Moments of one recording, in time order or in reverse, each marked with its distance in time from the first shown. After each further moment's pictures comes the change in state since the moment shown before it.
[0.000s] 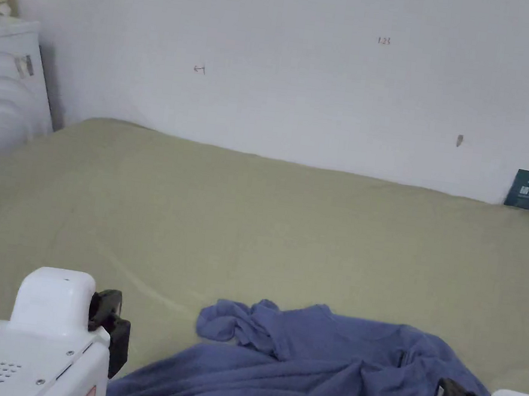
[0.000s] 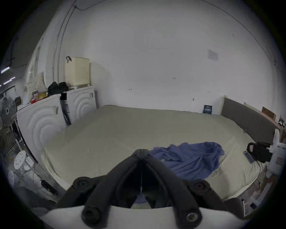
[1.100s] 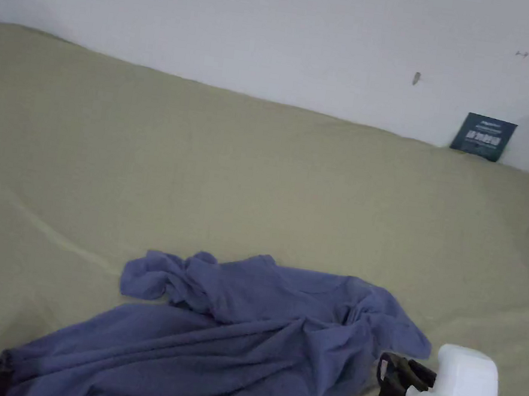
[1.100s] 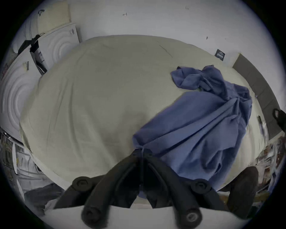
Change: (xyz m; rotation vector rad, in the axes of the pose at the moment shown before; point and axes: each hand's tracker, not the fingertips) left arm -0.059 -0.107 -0.188 -0.669 -0.096 -0.025; right arm 0.055 -0.010 -0.096 -0.260 0.012 -0.030
